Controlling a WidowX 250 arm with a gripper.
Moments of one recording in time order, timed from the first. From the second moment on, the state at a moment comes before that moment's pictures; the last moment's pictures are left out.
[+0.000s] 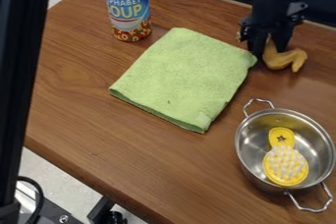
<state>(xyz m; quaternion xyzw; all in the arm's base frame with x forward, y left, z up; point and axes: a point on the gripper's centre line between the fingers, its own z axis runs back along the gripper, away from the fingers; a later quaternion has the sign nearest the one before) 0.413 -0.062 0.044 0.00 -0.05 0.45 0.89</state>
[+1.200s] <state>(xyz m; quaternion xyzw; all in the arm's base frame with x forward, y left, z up) 0.293 0.008 0.120 0.01 -0.04 0.40 0.92</state>
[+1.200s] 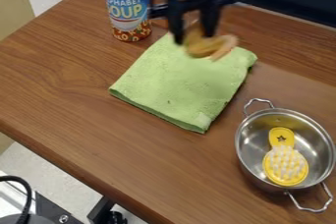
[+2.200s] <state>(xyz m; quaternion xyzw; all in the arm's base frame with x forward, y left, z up) 0.210 -0.001 0.046 0.04 -0.04 0.29 0.96</state>
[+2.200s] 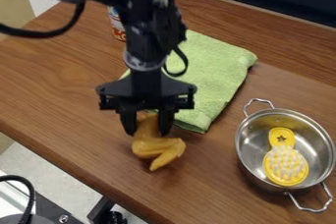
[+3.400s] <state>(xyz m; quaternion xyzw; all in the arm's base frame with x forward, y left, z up) 0.219 -0.001 0.062 0.02 -0.02 0.33 0.94</state>
